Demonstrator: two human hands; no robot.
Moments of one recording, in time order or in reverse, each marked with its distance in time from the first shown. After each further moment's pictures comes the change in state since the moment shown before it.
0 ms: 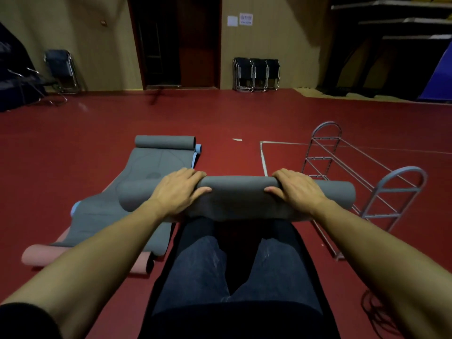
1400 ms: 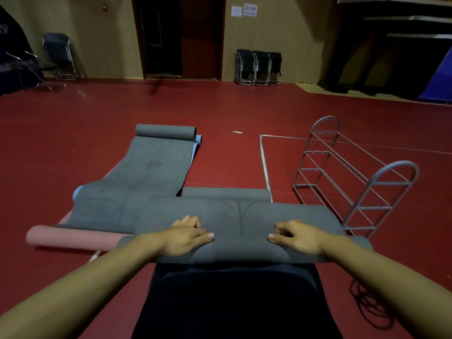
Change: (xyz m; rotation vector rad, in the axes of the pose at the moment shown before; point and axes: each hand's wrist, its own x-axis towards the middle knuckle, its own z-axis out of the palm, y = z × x) left_hand -0.109 0.060 0.027 -0.393 -0.800 -0.091; right_hand -0.112 -0.035 0.036 0.491 -0.568 0.077
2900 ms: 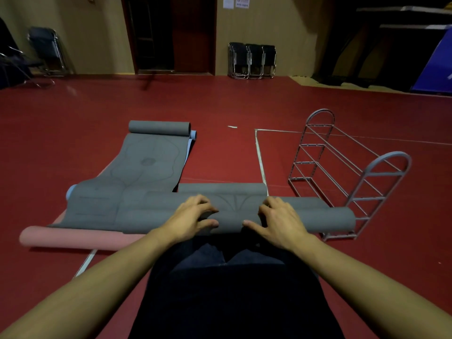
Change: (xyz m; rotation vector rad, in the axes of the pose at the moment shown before) left_hand 0.037 -0.003 0.002 -0.143 0.467 0.106; right_hand 0.024 -0.036 0.031 -0.414 0.508 0.084
